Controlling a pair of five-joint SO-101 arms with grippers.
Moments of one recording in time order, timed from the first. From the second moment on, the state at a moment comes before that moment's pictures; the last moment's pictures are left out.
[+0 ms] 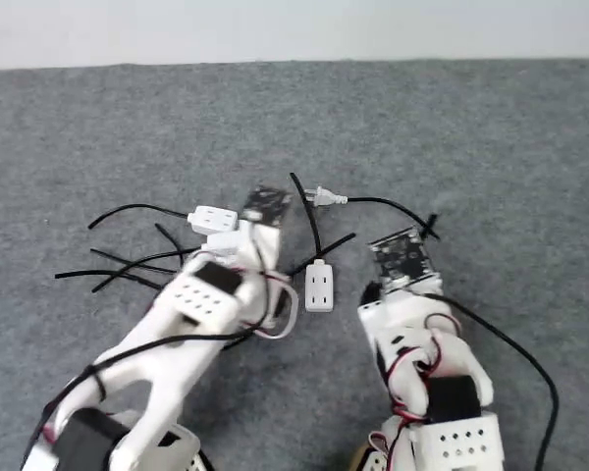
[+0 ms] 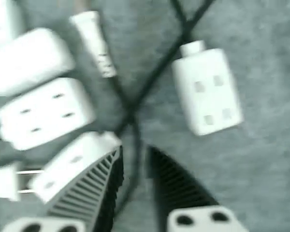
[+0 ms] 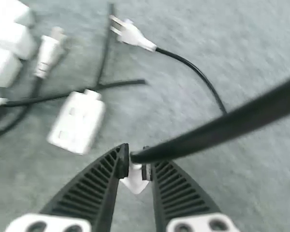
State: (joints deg) left arm 22.7 -16.5 50.7 52.2 13.1; right arm -13.0 -82.4 76.3 55.9 13.9
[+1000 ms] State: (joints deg) left arm 4.8 -21.3 58.0 49.5 -4.4; right arm -28.7 -64.2 81.3 22.1 31.2
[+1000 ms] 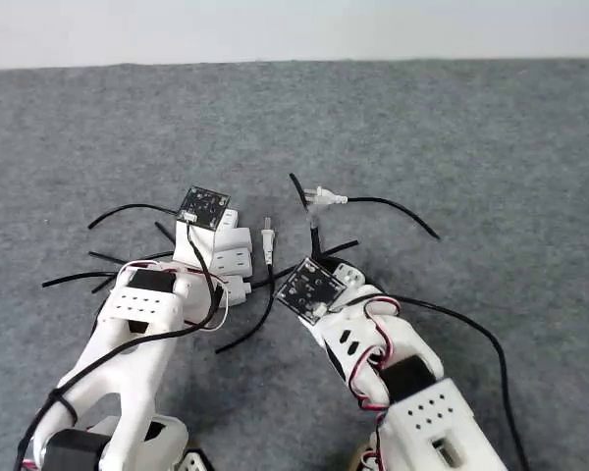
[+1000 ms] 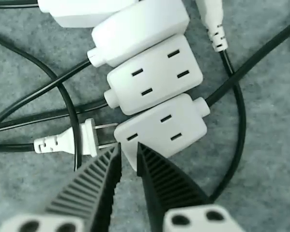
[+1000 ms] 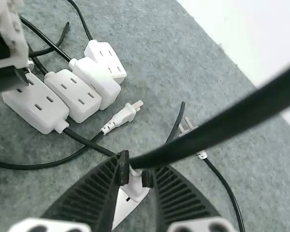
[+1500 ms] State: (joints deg) left arm 4.8 -21.3 58.3 48.4 -4.9; right arm -25.8 -57.8 81.7 18.3 21.3
